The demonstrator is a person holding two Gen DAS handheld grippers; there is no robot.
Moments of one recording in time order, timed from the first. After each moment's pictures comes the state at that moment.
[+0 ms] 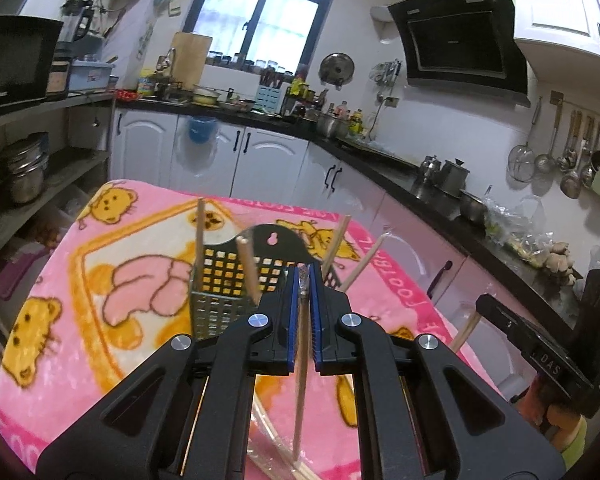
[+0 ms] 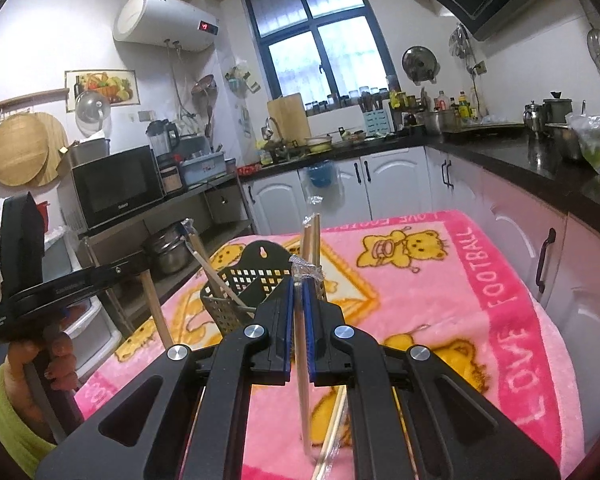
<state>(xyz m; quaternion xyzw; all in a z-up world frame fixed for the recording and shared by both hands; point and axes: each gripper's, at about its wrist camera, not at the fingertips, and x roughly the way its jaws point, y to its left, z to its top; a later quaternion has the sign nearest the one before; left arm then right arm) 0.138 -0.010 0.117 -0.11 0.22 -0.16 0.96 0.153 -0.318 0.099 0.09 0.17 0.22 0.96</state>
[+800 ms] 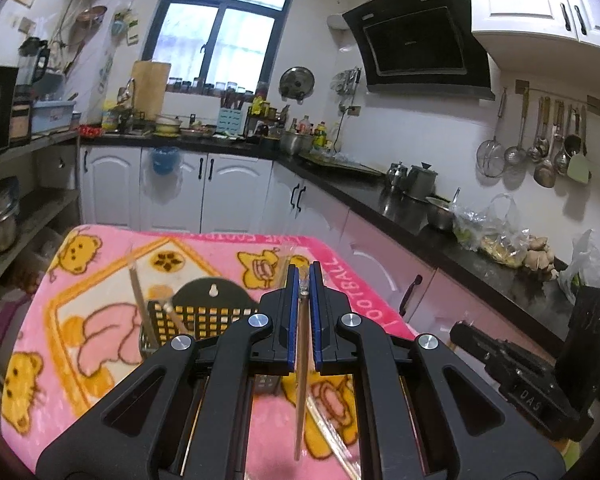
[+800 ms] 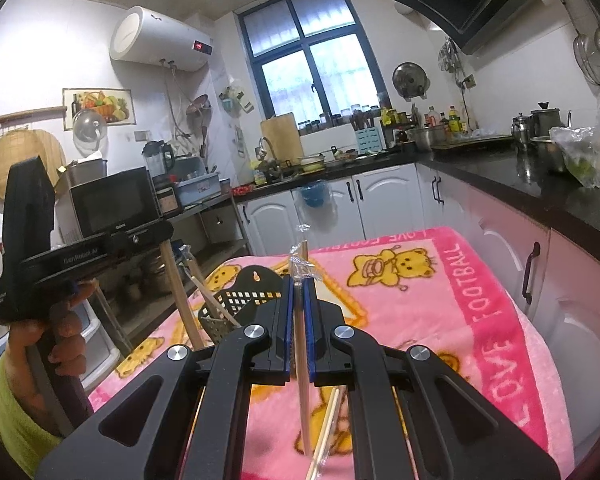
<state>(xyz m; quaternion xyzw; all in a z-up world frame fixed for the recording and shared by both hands) 0.147 -0.057 0.159 -0.07 0.18 -0.21 0.96 0.142 -0.334 0.112 0.10 0.14 0.20 0.96</state>
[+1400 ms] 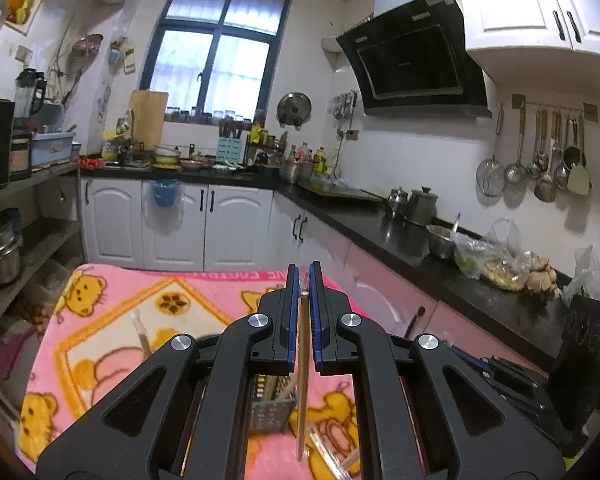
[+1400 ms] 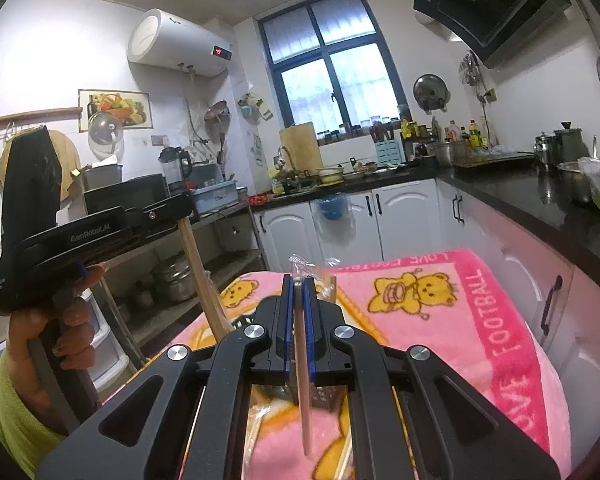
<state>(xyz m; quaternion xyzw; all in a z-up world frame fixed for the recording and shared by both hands) 0.158 -0.054 0.202 -0.06 0.13 -0.20 0.97 0.165 -0.309 0.147 0.09 0.12 0.23 0.96</state>
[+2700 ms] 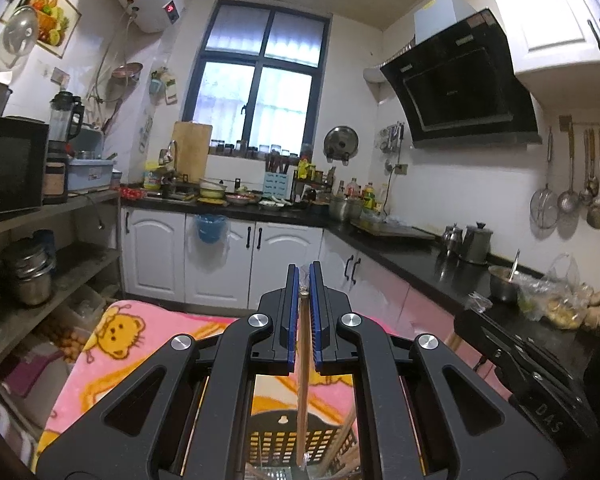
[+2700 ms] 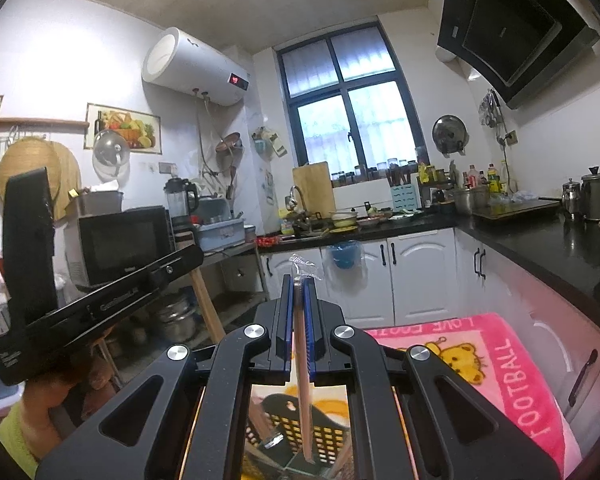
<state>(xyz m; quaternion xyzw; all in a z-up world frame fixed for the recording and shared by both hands) 0.225 -0.035 0.209 -0.06 0.08 -0.11 0.99 0.239 -0.264 0.186 0.07 0.05 0.24 0.97</state>
